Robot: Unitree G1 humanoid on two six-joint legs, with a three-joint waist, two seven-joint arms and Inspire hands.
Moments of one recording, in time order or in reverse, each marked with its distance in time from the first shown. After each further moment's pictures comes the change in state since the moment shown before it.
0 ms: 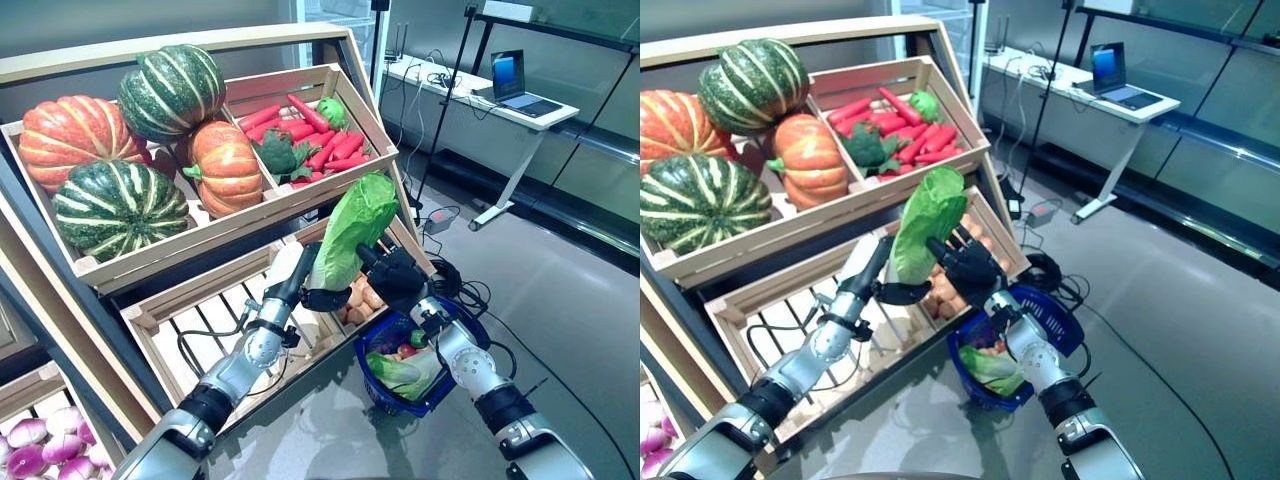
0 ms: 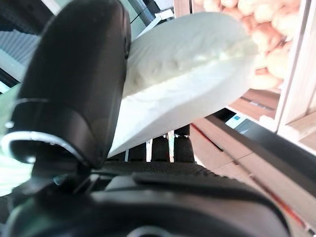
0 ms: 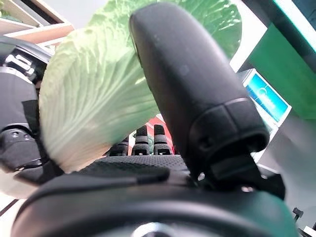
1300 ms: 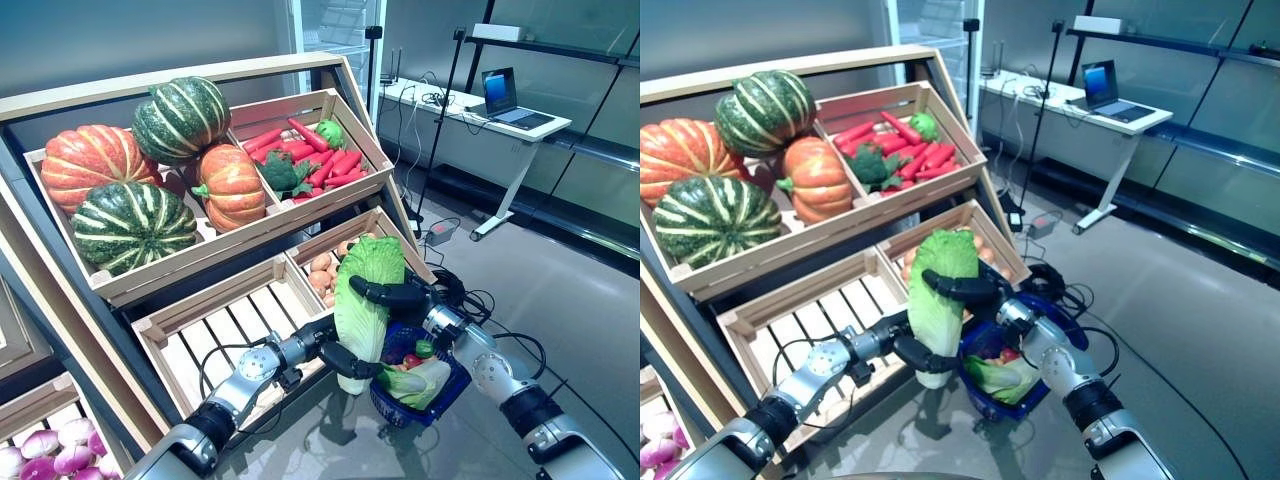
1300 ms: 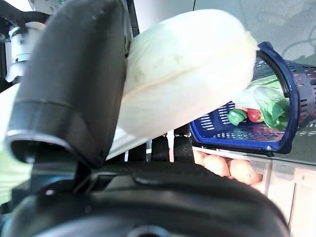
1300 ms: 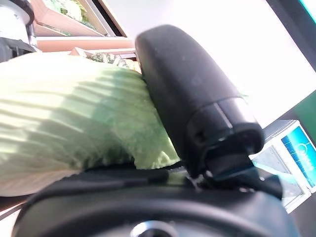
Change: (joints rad) left arm 0.058 -0.033 -0.076 0.097 -0.565 0.064 -0.826; right arm 0.003 -0.159 0.084 -0.036 -0.208 0.020 0.087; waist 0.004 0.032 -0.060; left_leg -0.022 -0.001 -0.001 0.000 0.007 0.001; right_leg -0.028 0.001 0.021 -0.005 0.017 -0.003
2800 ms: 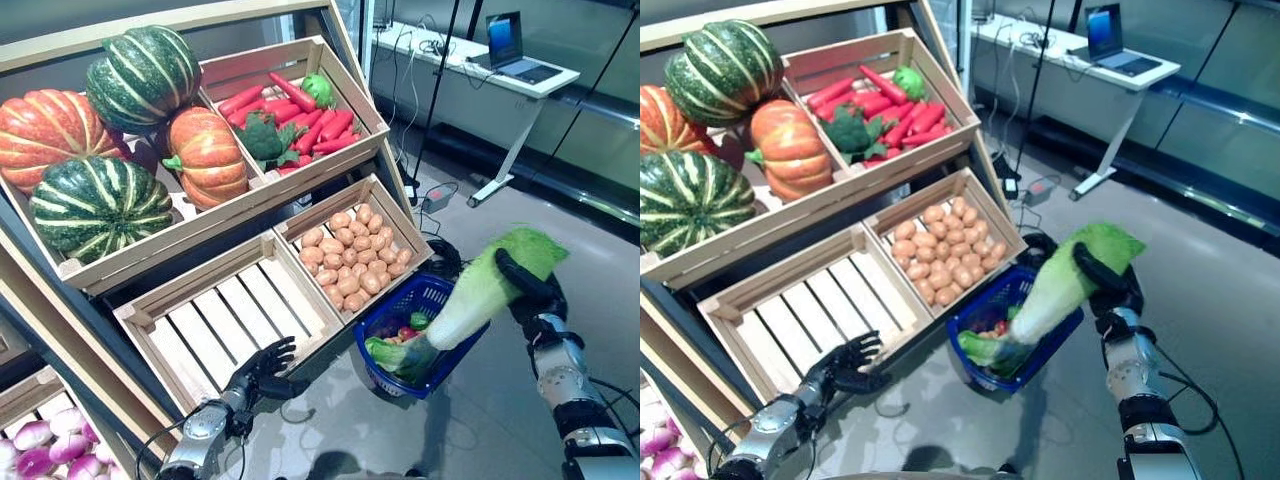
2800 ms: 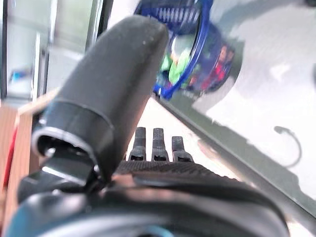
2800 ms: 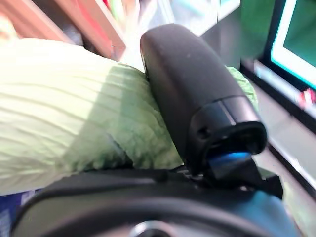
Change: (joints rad) left arm 0.265 0.004 0.344 0.197 -0.103 0.025 0.241; right arm 0.049 -0.088 -0.484 0.396 0.035 -0.277 -0.335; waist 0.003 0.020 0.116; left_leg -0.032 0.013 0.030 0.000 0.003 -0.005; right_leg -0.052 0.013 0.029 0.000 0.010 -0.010
